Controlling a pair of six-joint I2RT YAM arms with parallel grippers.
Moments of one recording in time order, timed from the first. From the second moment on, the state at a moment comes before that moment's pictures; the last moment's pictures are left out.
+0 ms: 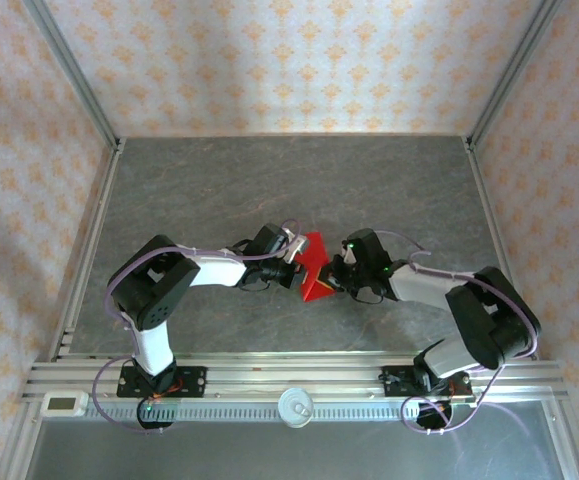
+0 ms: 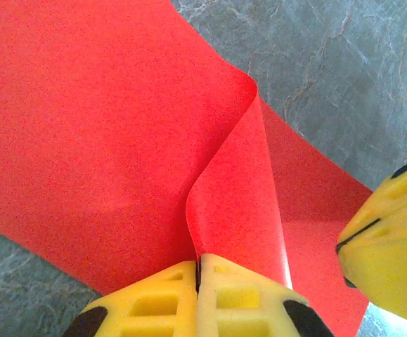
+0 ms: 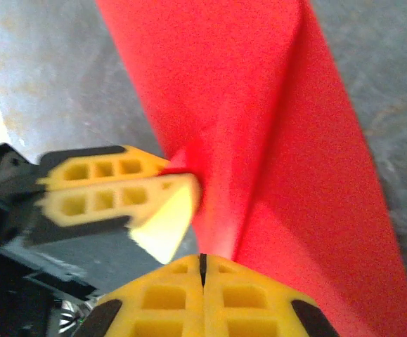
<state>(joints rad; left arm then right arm) -0.66 1.82 0.85 0.09 0.37 -0.32 0.54 1.46 0.57 0.04 -0.48 1.02</state>
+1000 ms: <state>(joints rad) -0.66 1.84 0.85 0.11 0.38 -0.29 0.54 1.62 0.58 0.16 -0.46 1.15</state>
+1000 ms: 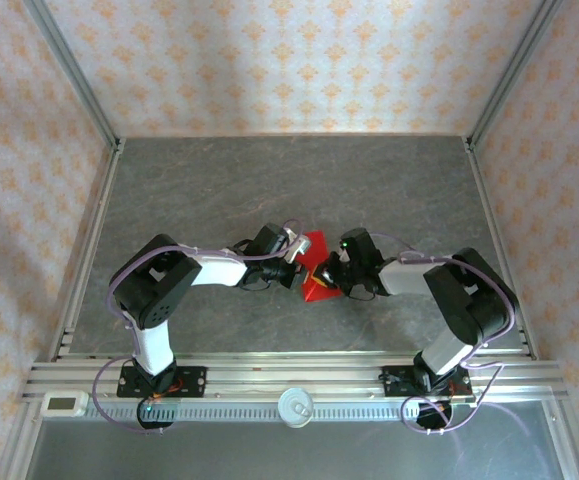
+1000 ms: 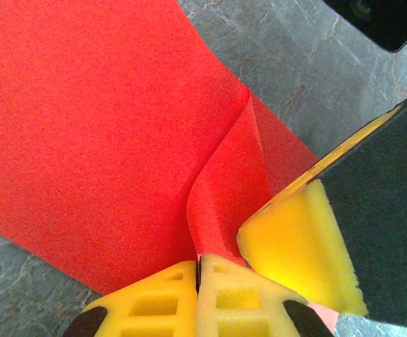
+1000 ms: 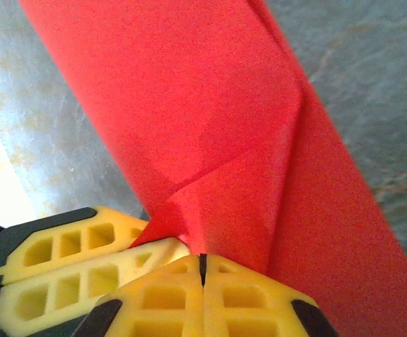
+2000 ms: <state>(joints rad) -0.66 1.85 0.88 0.09 0.39 -0.26 0.44 1.61 0.58 0.15 -0.46 1.13</state>
